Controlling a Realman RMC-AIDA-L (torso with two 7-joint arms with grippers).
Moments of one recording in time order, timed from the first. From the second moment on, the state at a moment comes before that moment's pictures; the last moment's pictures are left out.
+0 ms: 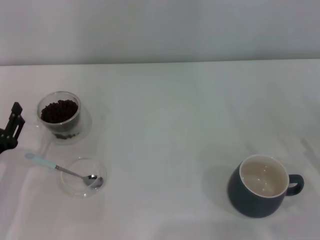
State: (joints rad) left arm -0.41 -2.08 0.49 -0.12 1.03 1.39 -0.23; right arm 0.08 1.94 -2.05 -0.19 0.33 -1.53 0.35
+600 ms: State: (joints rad) left arm -0.27 -2.07 0.50 0.06 1.00 1.46 -0.44; right arm 0.08 1.99 -2.06 0.20 0.25 -1.80 0.46
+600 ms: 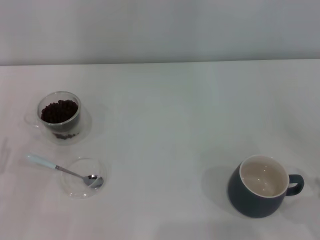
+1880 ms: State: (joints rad) left arm -0.32 -2.05 0.50 0.99 1.54 1.16 -1.56; right arm 0.10 2.00 -2.12 0.13 0.23 -1.63 0.46
